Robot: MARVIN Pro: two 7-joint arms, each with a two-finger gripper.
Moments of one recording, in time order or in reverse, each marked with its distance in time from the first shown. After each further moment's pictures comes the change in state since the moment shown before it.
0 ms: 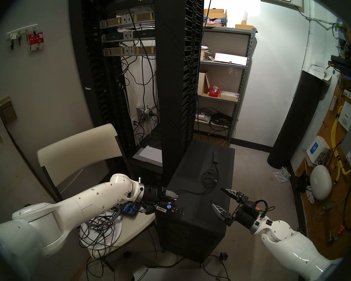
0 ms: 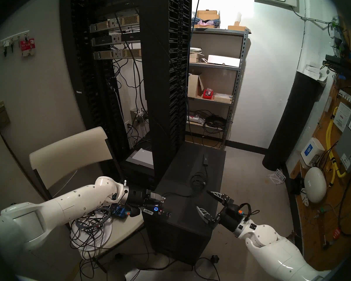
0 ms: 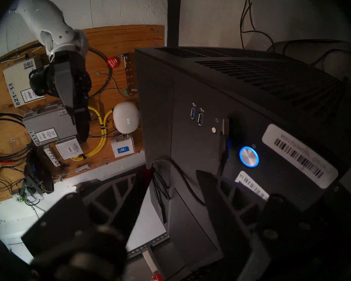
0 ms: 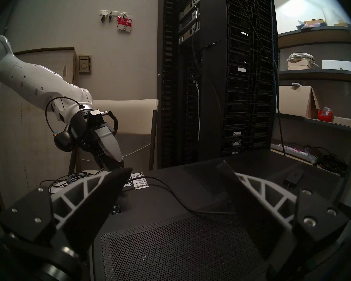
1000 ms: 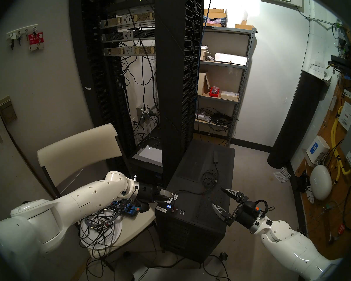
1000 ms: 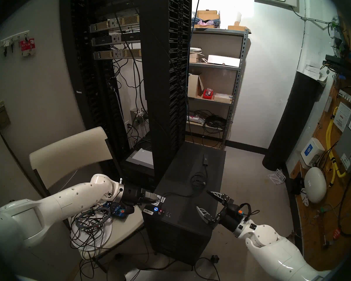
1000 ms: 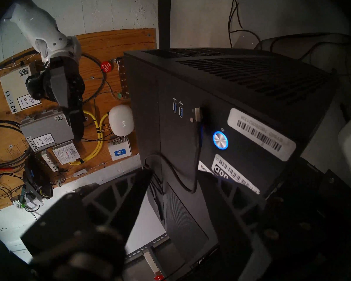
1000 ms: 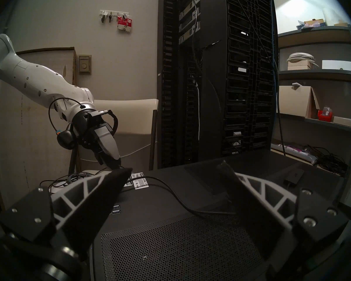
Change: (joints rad) left arm -0.023 0.007 0.004 0.055 0.084 -0.019 0.067; right arm 0.000 0.000 0.000 0.000 0.000 0.000 0.000
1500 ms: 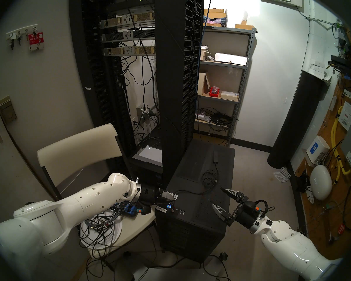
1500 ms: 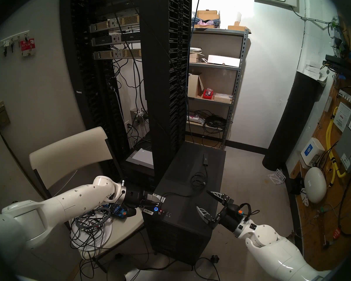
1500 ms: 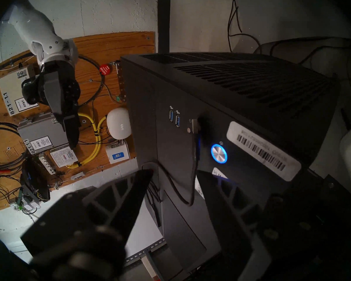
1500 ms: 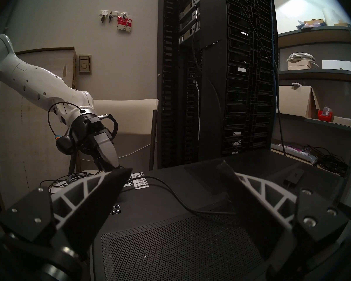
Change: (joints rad) left arm 0.005 -0.028 0.011 0.045 0.018 0.009 0.002; right arm 0.000 0.000 0.000 0.000 0.000 0.000 0.000
